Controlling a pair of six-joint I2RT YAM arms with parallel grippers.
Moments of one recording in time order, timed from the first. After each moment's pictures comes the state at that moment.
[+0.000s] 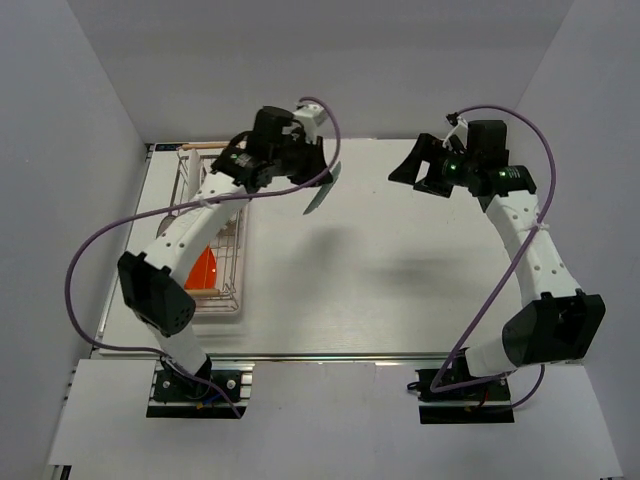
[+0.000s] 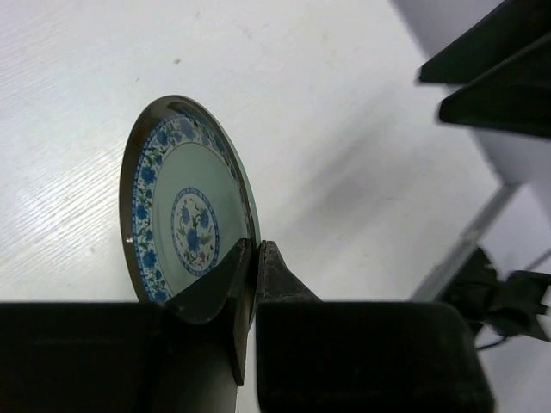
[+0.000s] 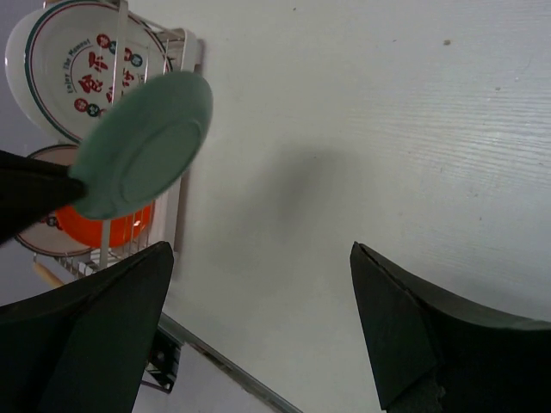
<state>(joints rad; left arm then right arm) -0.53 1.70 1.79 -0.62 0.37 -0.25 0.15 1.42 1.44 -0.63 -0.53 0.42</state>
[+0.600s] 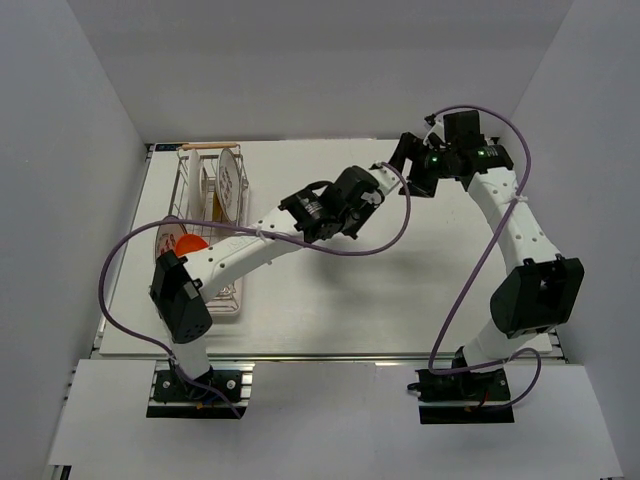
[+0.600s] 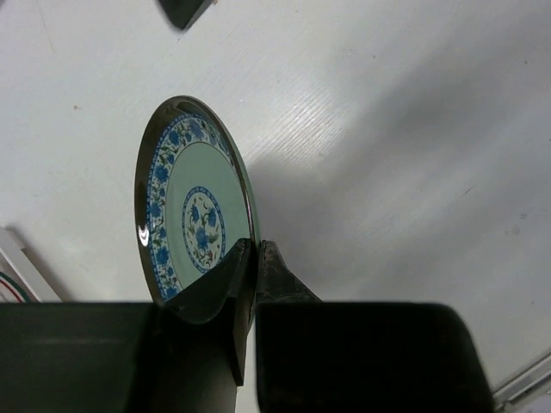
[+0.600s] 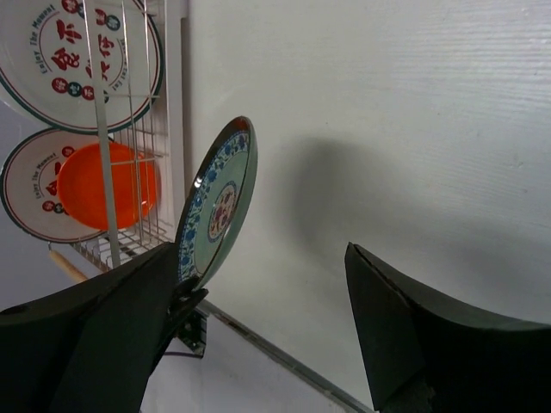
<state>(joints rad) -0.95 1.79 1.75 -0.69 -0.28 0.02 0.20 1.63 1.63 -0.79 -0.51 0.47</state>
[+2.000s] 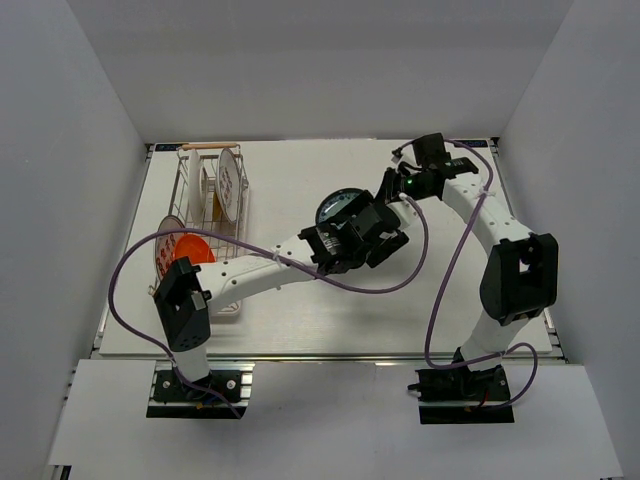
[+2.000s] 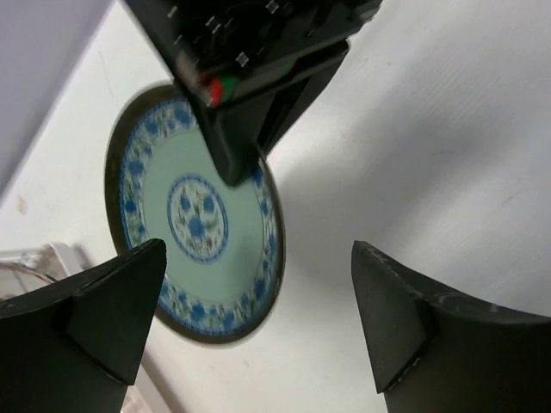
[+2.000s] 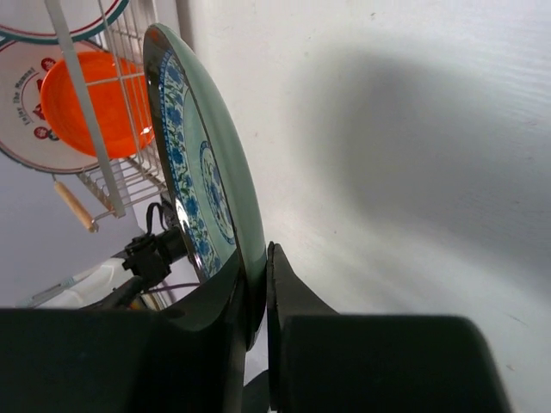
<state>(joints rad) -1.11 1.78 1.57 -0.45 -0.54 0.19 0.29 1.74 1.50 -0.79 -0.69 0.50</state>
